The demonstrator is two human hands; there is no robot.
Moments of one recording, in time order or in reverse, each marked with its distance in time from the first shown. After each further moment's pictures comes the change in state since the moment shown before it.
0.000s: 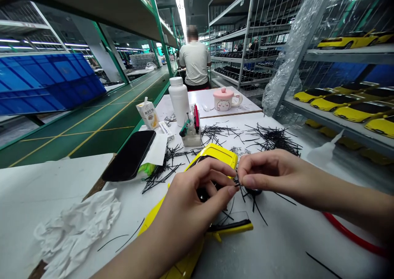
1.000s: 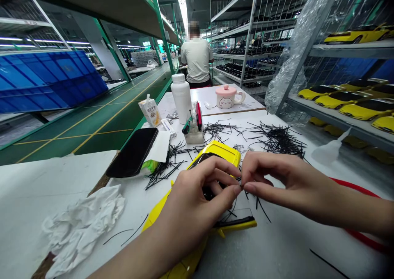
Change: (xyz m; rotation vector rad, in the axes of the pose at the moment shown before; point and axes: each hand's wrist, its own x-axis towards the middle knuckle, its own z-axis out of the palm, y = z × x) left_hand -0.001 -0.003 0.000 -0.021 -0.025 0.003; right_hand -0.011 0.007 0.010 -0.325 0.123 -0.260
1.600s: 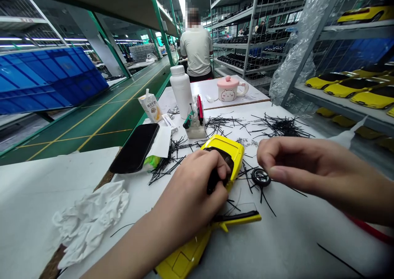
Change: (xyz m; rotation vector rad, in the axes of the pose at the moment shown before) left_hand 0.002 -0.008 -0.013 0.562 -0.013 0.256; right_hand -0.003 -0.016 -0.008 0.059 0.087 0.001
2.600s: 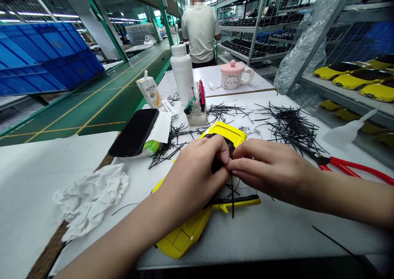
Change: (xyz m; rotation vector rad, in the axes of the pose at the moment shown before) left_hand 0.006 0.000 0.008 -0.027 0.014 -0.060; right_hand 0.009 0.040 0.027 -0.881 -0.014 -0.698
